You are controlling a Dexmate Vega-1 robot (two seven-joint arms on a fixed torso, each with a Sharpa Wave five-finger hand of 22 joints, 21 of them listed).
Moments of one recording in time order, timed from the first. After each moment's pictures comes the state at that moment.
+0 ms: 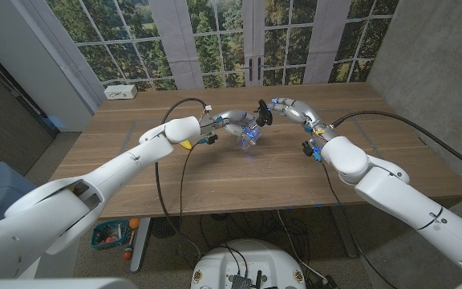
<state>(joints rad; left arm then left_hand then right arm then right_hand) 0.44 0.55 0.77 -1.25 0.06 -0.42 -0.34 0.99 -0.05 0.41 -0.24 0.17 0.61 0.08 0.64 0.35 0.76 0.01 0.53 0.46 0.80 0.02 0.48 0.45 0.57 -0.05 0.67 0.29 -1.03 -0.81 -0.43 -2.20 0.18 -0.32 -0.24 0.52 0.06 0.52 -0.19 0.22 0.33 -0.01 0.20 0.19 0.20 0.01 0.19 0.22 0.09 0.03 0.24 0.30 0.28 0.14 0.20 0.18</state>
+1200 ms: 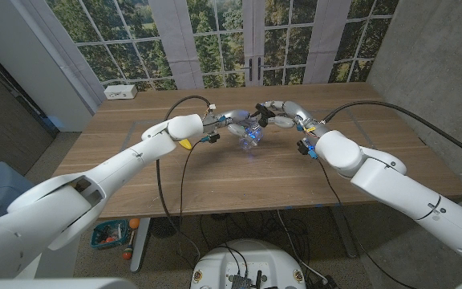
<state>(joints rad) 0.43 0.55 0.79 -1.27 0.08 -0.39 -0.36 0.99 -0.05 0.42 -0.24 0.17 0.61 0.08 0.65 0.36 0.76 0.01 0.53 0.49 0.80 0.02 0.47 0.46 0.56 -0.05 0.70 0.28 -0.96 -0.85 -0.50 -2.26 0.14 -0.45 -0.22 1.27 0.18 0.64 -0.20 0.33 0.74 -0.22 0.31 0.21 0.26 -0.16 0.24 0.21 0.13 -0.04 0.31 0.37 0.32 -0.01 0.24 0.19</state>
